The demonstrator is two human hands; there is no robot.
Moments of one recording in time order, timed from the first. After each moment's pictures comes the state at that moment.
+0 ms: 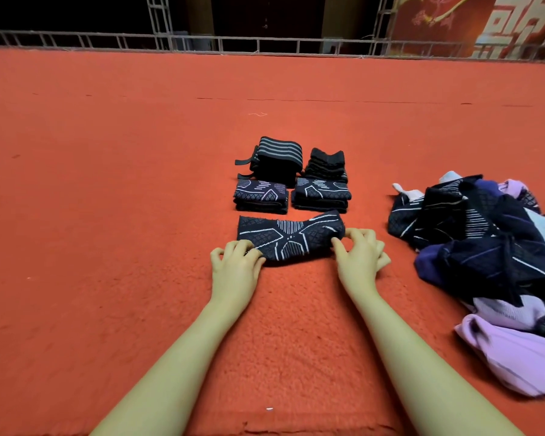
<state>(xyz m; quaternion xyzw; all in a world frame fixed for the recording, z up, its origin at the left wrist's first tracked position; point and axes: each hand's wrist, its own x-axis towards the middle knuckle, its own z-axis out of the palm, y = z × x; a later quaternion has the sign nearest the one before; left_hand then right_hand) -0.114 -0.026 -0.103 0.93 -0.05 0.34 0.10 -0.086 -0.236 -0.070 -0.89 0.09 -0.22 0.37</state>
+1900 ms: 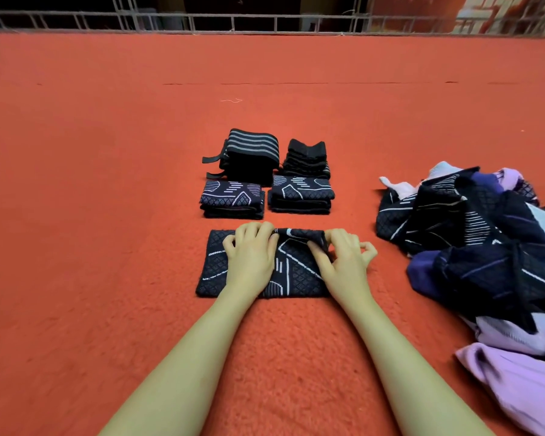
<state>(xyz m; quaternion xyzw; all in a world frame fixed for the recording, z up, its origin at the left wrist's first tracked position) -0.037 -0.091 -0.090 0.95 -0.05 0.22 0.23 -0.056 -0.255 -0.086 -0.89 -0.08 -0.31 0.32</state>
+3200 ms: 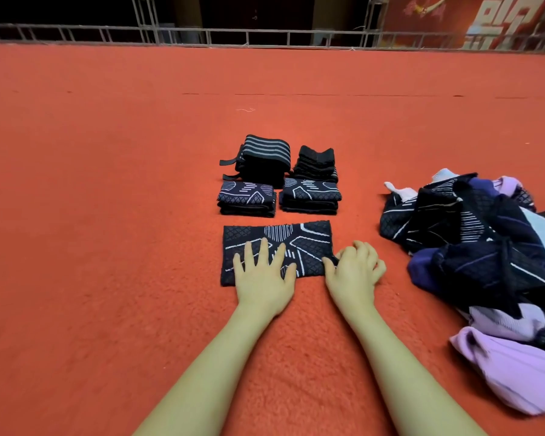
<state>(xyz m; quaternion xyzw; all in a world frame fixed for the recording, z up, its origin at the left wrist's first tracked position) -0.103 -0.100 -0.080 0.99 0.02 0.02 0.10 -0.081 -0.250 -0.092 -0.97 0.08 -0.17 0.16</state>
